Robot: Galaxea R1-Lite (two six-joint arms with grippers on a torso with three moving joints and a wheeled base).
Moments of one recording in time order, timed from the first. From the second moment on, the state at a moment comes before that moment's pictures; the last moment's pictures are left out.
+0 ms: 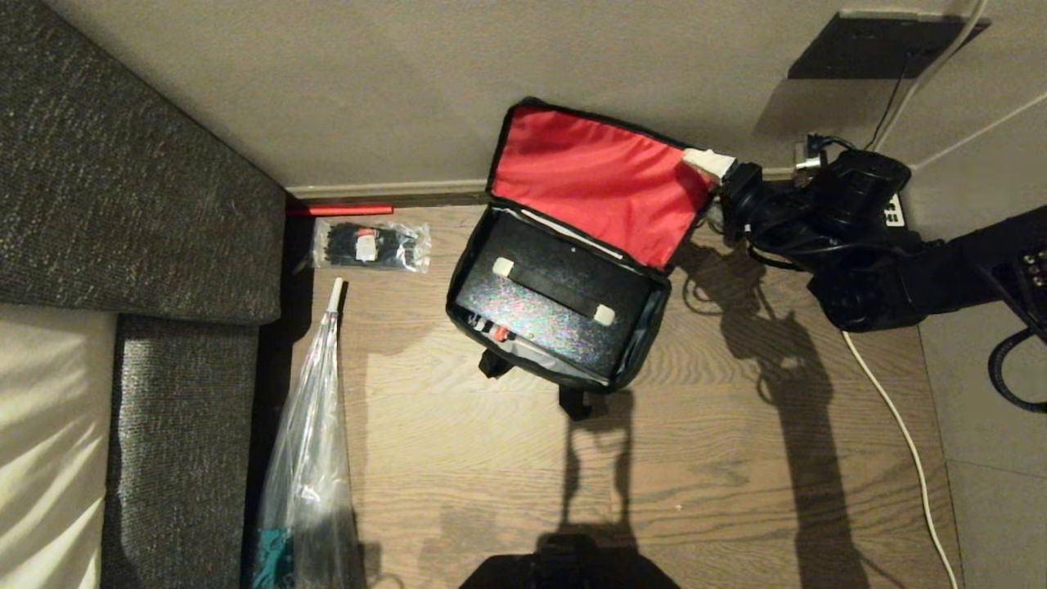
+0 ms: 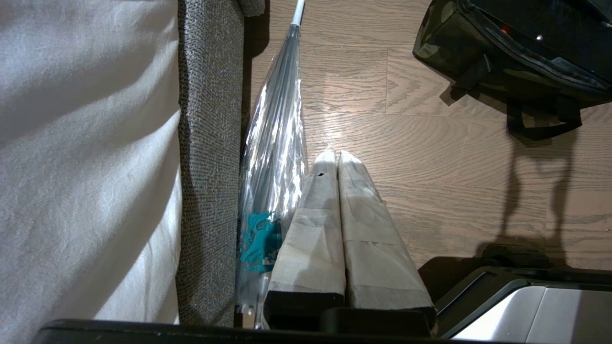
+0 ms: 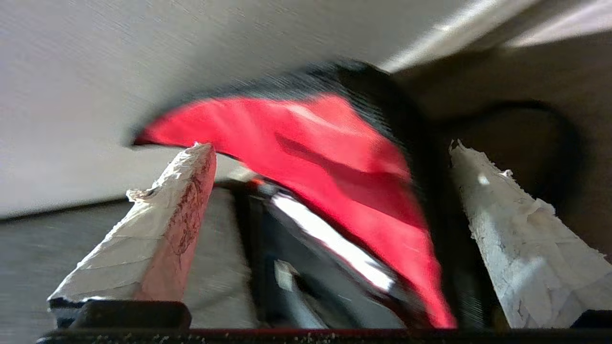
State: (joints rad) left arm 0.00 0.00 0.00 0.00 0.01 -0.01; right arm 0.12 2.19 -1.46 -1.04 0.43 0.94
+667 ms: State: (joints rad) left arm 0.00 0.00 0.00 0.00 0.01 -0.01; right arm 0.21 2.02 -1.25 -1.02 0.50 1.31
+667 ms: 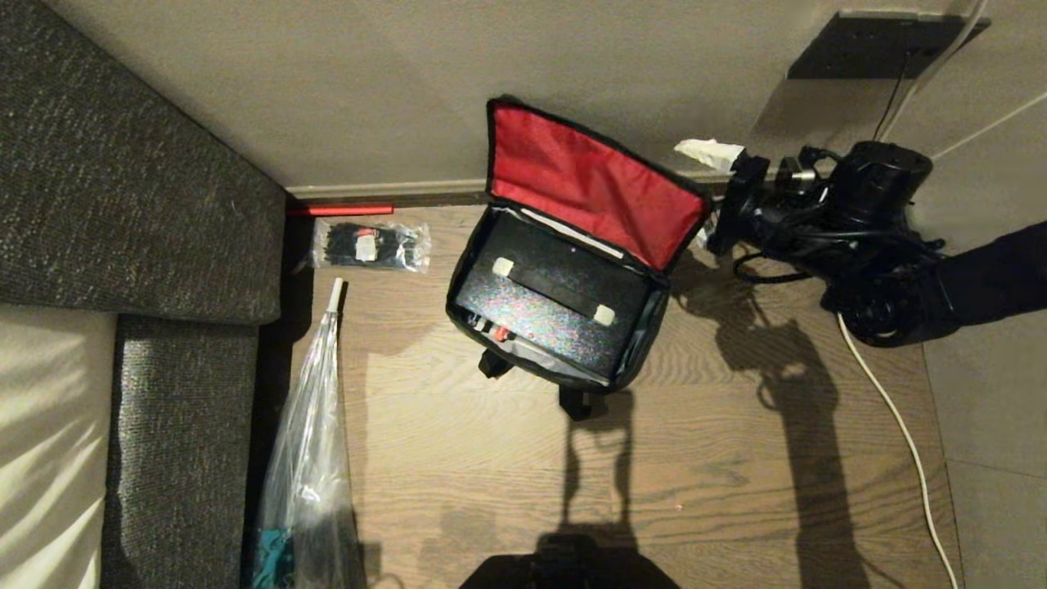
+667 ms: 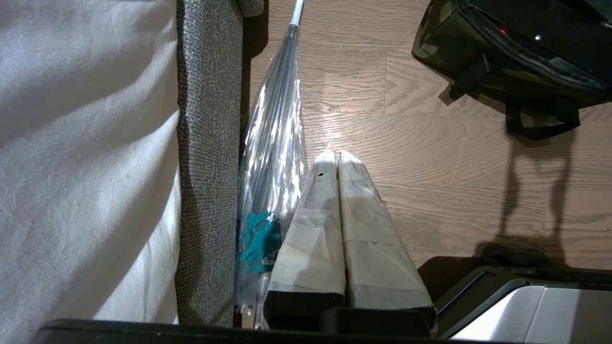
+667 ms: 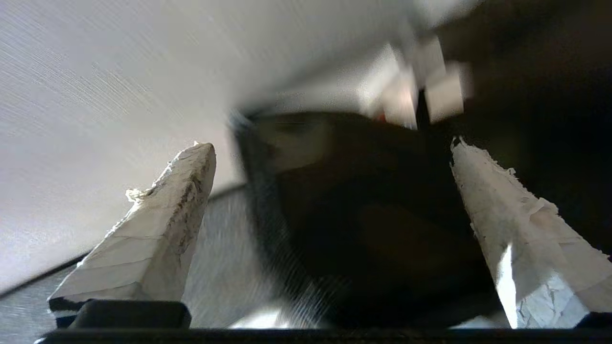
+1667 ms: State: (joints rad) left arm 0.00 0.00 0.00 0.00 0.01 -0.01; right arm 0.33 1.56 -0.86 -0.60 0.66 0.89
